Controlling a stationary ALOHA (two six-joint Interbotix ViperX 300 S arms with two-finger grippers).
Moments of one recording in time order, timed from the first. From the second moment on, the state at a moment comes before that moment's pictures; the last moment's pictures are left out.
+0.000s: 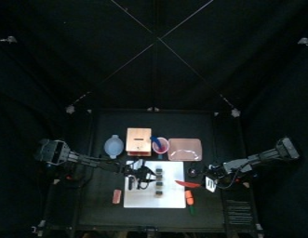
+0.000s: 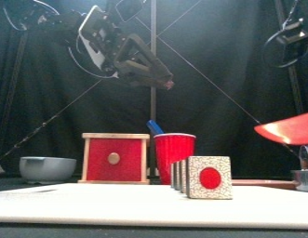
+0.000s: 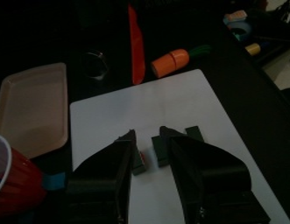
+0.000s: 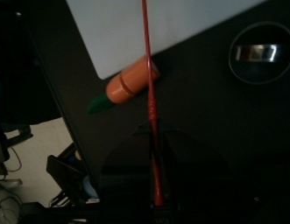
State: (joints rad) left arm -0.10 -0.03 0.66 0.15 -0.21 0.01; right arm 0.25 -0.80 1.07 0.16 0.78 0.64
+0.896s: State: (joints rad) left arm -0.07 -0.06 0.81 0.12 -0.48 0.00; right arm 0.16 -0.73 0.99 -0.16 0.86 0.64
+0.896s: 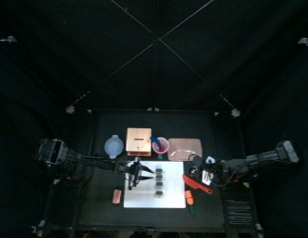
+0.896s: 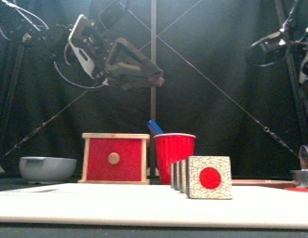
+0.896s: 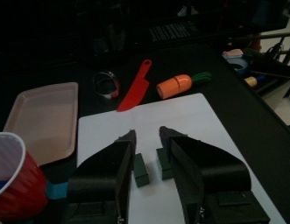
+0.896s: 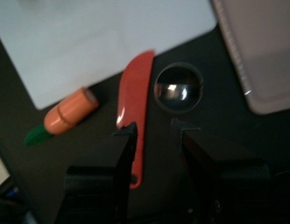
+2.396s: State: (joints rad) left arm -0.01 -0.18 1.04 0.07 -0.48 0.01; right arm 0.02 0.10 0.57 -0.47 0.32 0.63
